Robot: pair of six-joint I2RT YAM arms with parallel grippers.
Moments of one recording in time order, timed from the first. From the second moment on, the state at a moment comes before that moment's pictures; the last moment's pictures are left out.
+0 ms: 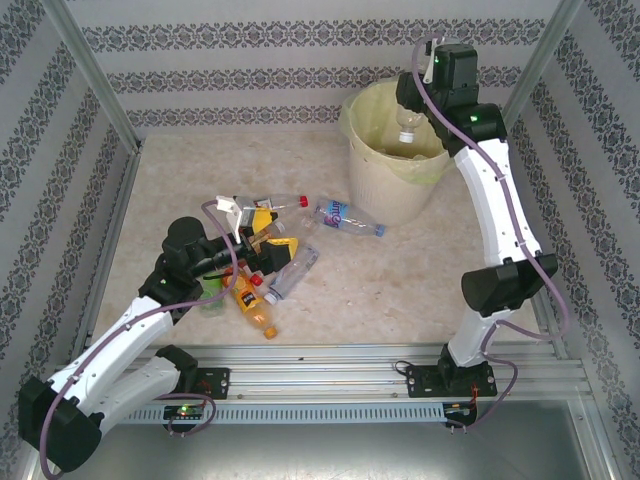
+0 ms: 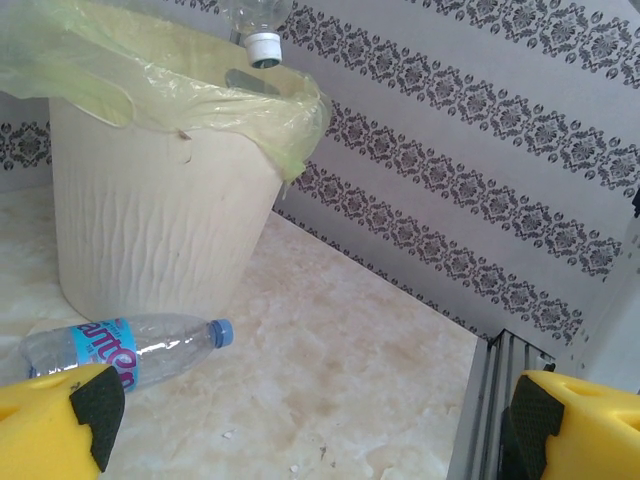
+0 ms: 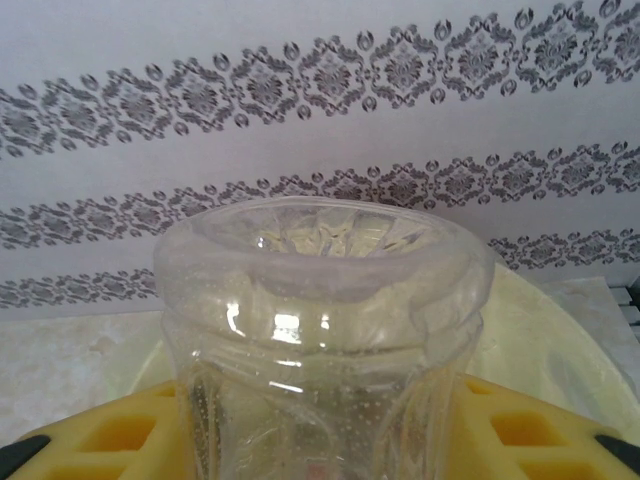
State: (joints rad) left arm -0.45 0.88 0.67 0.16 0.58 -0.30; right arm 0.20 1.81 2.19 -0.79 0.12 0.23
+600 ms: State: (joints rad) left arm -0.45 0.89 0.67 0.10 0.55 -0.27; right arm 0.13 1.92 2.10 -0.84 0.03 0.23
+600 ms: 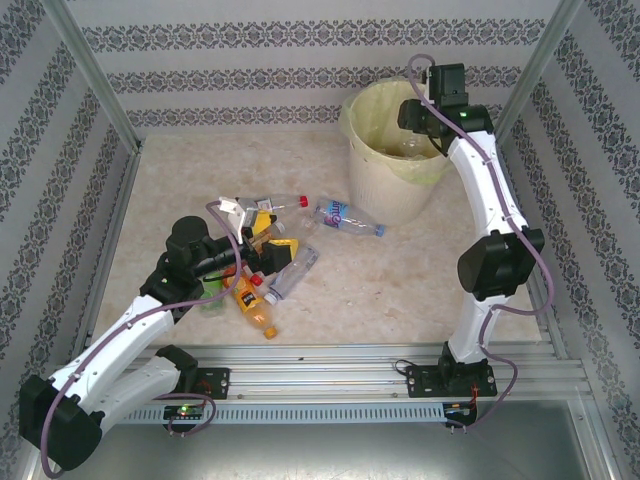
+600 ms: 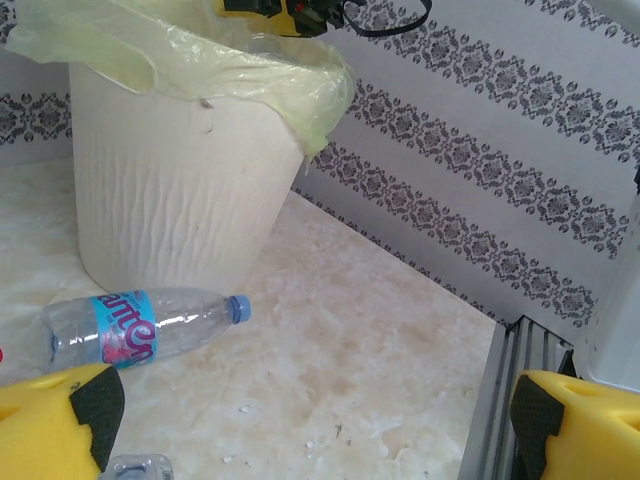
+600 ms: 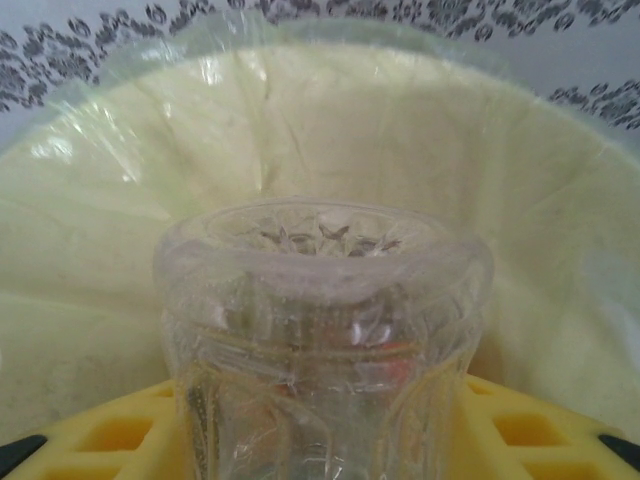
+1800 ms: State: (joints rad) left arm -0.45 0.90 0.90 -0.63 0.21 -0.36; right arm 0.14 1.53 1.71 -0.78 -0.17 0.26
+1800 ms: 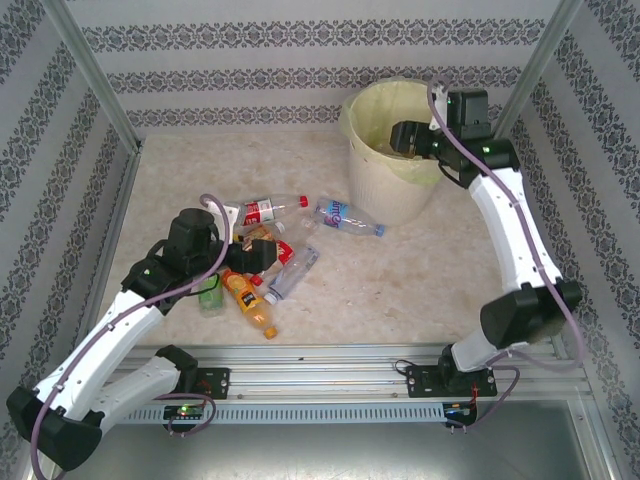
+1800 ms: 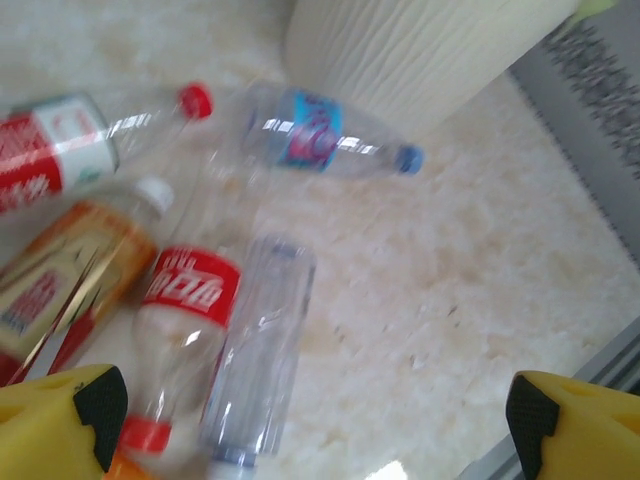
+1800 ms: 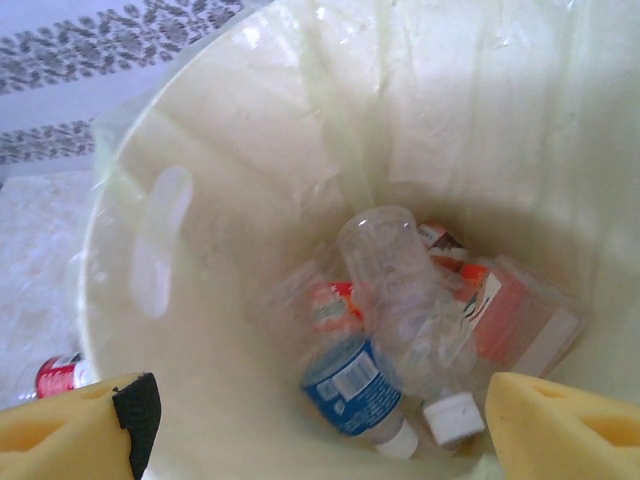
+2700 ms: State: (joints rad) left arm -0.61 1.44 1.08 -0.86 0.11 -0.33; right arm 0.44 0.80 0.78 -0.55 -0.39 0.52
